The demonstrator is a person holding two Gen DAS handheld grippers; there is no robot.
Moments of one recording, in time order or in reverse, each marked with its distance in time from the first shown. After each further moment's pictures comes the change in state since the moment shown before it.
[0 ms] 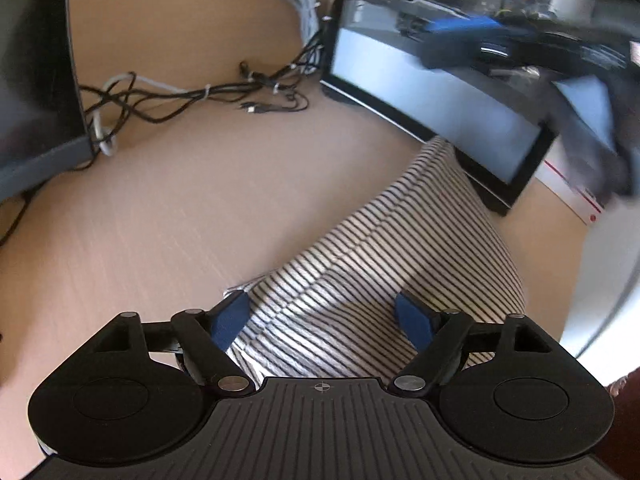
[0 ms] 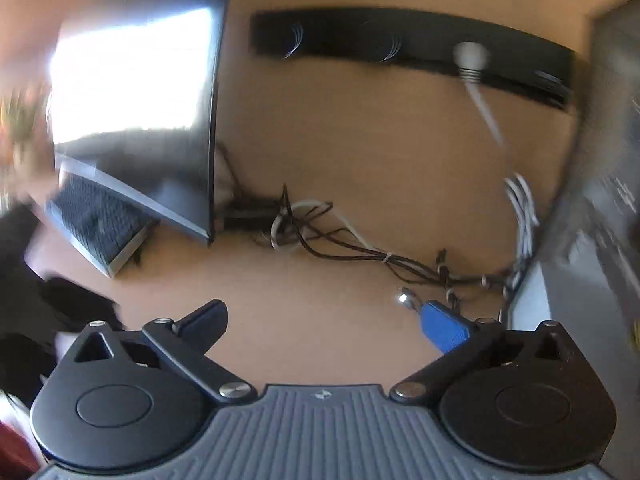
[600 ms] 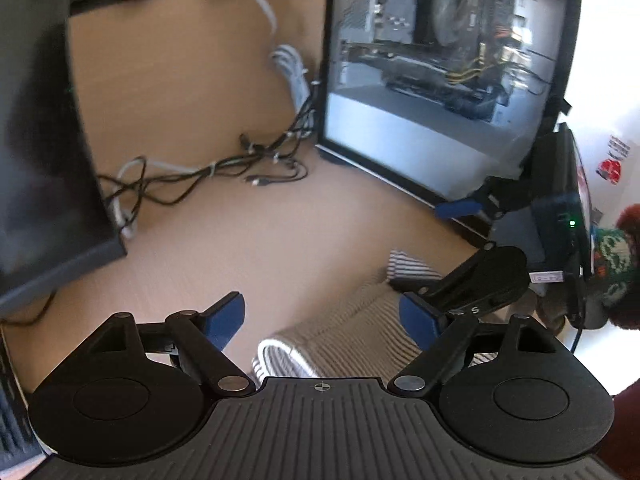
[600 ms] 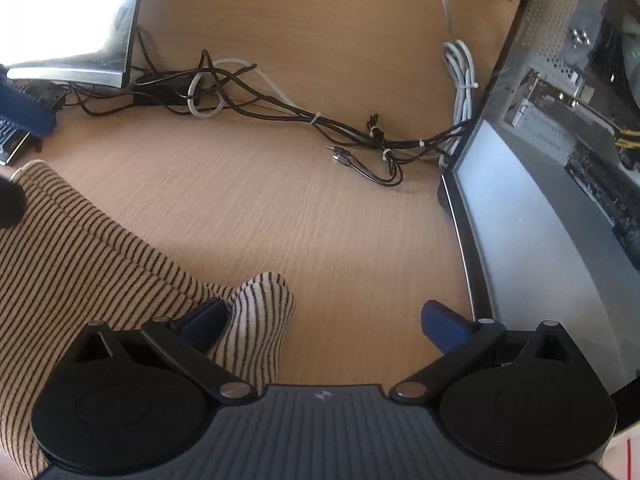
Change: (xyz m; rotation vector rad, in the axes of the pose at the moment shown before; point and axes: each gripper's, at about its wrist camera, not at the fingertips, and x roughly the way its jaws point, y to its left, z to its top) left arm -0.038 -0.016 0.027 0.140 -0.131 0.042; right arm 0.058 0.029 -0.084 -0.031 0.249 -0.362
